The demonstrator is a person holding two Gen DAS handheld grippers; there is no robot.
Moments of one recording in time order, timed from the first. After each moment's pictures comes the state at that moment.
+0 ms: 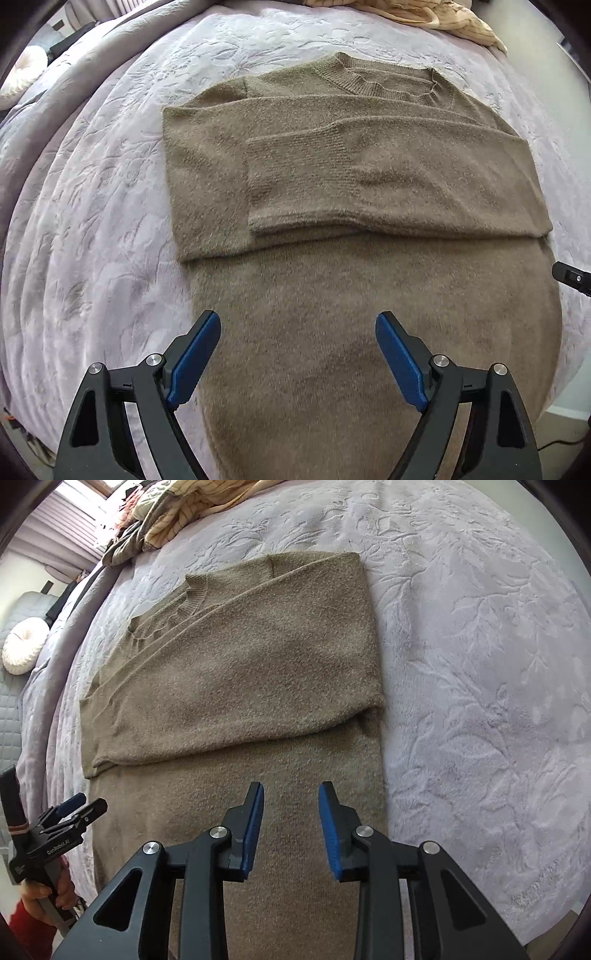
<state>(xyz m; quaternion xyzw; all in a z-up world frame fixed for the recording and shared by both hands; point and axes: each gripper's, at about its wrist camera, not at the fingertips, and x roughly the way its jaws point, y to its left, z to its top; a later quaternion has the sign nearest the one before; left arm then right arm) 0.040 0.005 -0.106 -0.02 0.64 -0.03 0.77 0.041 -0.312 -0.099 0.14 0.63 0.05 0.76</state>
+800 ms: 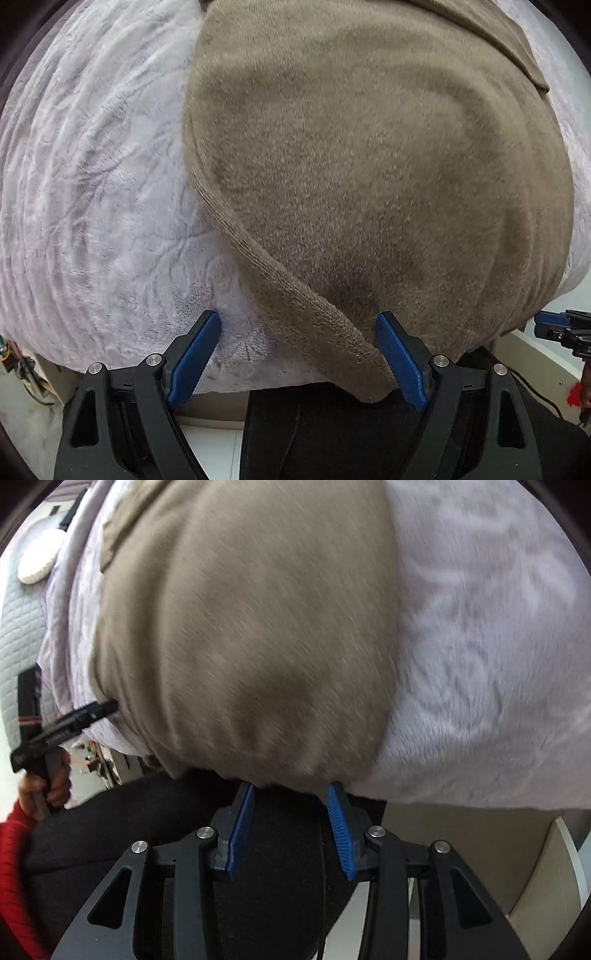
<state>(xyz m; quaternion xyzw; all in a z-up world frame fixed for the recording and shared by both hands) -0.125 -0.027 -0.150 -0.03 0.77 -0.03 0.63 -0.149 -0.320 -0.165 0.15 0.80 0.16 0.56</state>
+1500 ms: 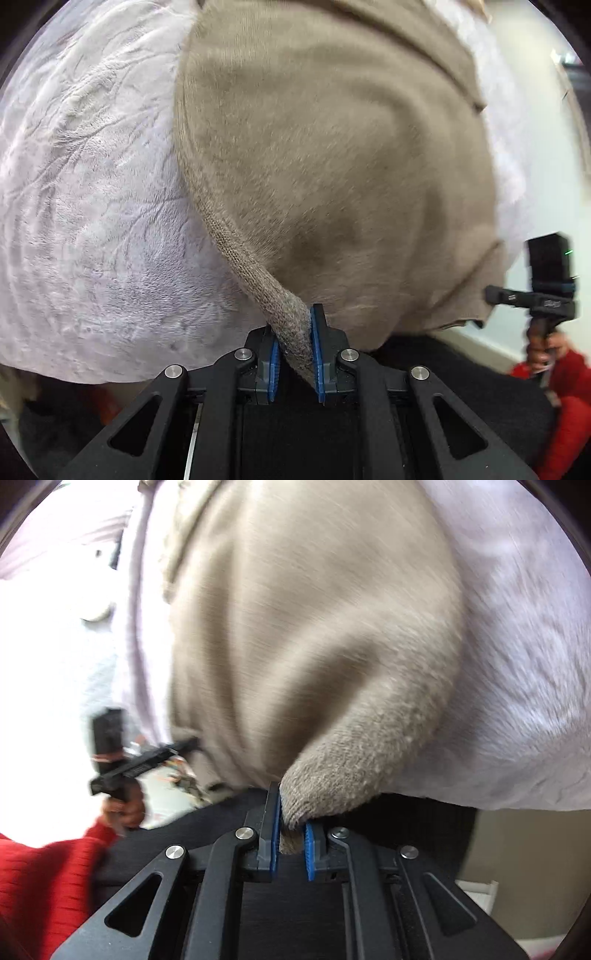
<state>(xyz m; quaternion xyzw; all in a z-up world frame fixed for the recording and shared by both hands) -0.190 -0.001 -0.118 -0.19 0.74 -0.15 0.63 -0.137 -0.326 -0.142 0.36 0.71 0.26 0.55</state>
